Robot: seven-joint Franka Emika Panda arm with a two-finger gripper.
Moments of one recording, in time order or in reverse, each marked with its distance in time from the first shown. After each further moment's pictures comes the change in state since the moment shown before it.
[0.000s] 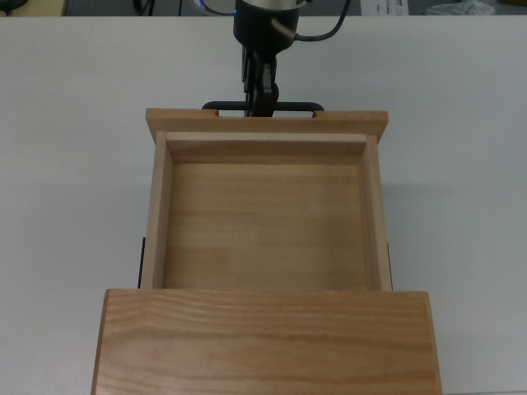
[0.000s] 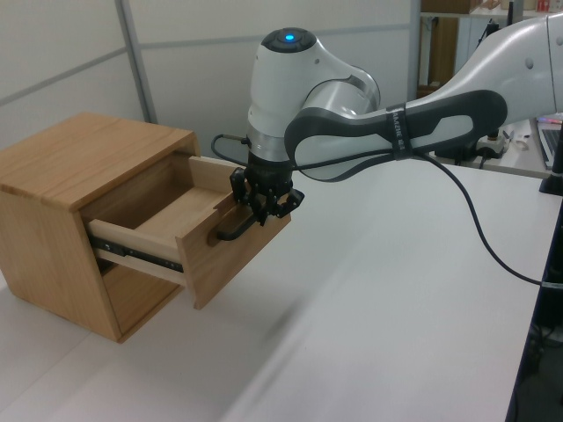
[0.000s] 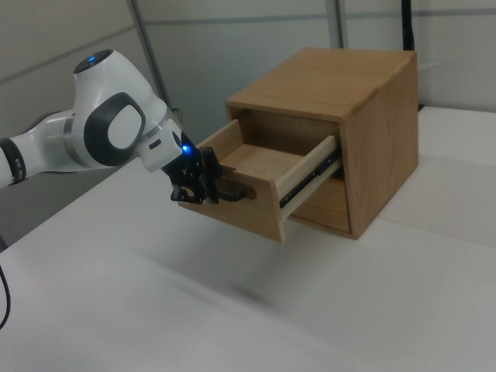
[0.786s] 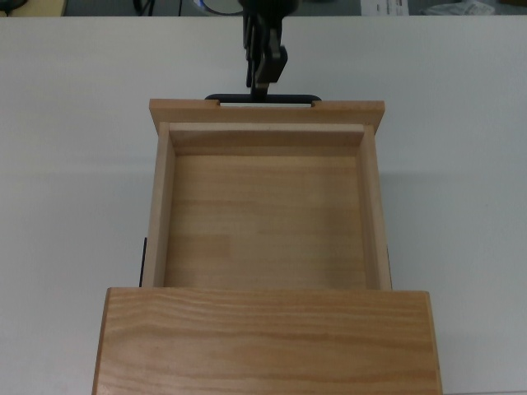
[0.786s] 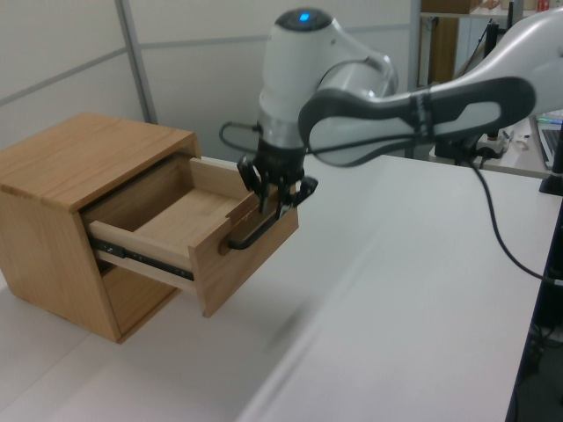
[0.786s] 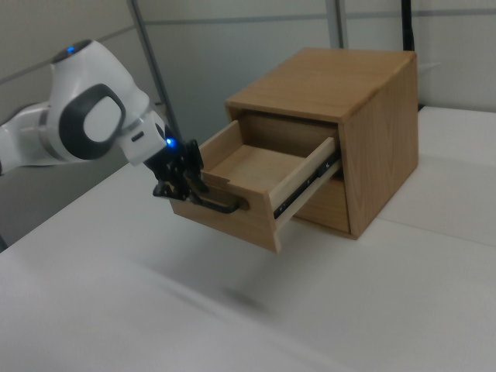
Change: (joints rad) arm 0.004 -0.087 0.003 -0.019 0.026 -0.050 -0.067
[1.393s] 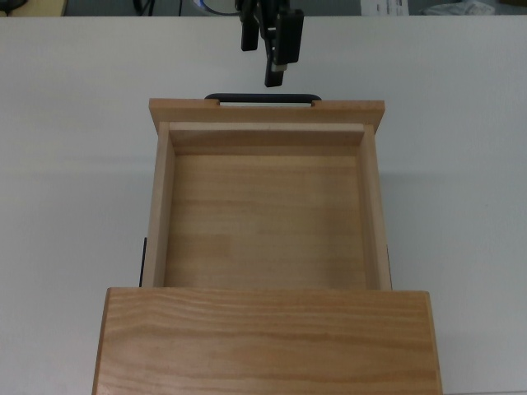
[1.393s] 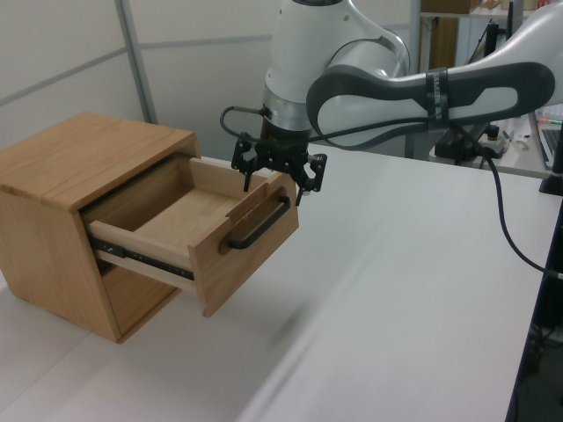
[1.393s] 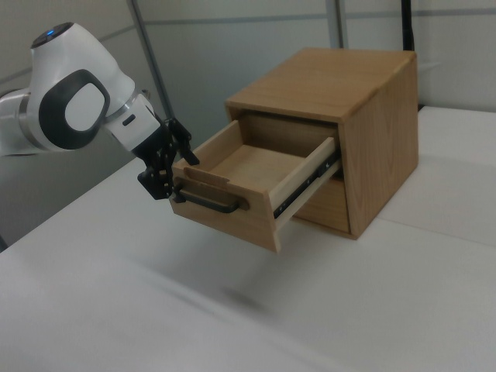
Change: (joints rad) arm 0.000 -0.033 0.000 0.014 0.041 -0.036 -0.211
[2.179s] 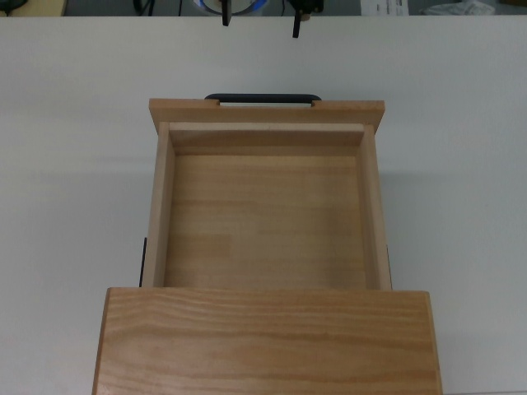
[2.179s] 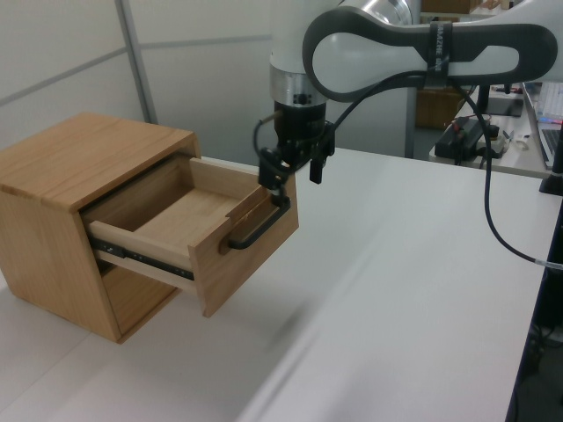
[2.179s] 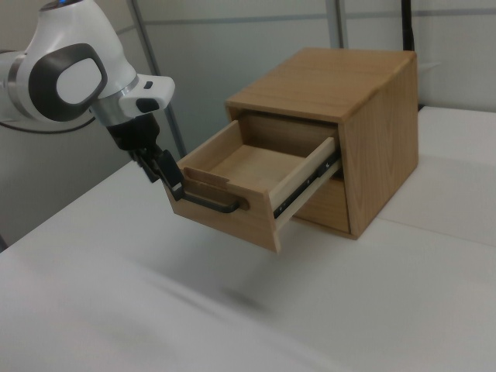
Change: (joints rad) arm -0.007 0.029 -0.014 0.155 0.104 -0.342 -1.083
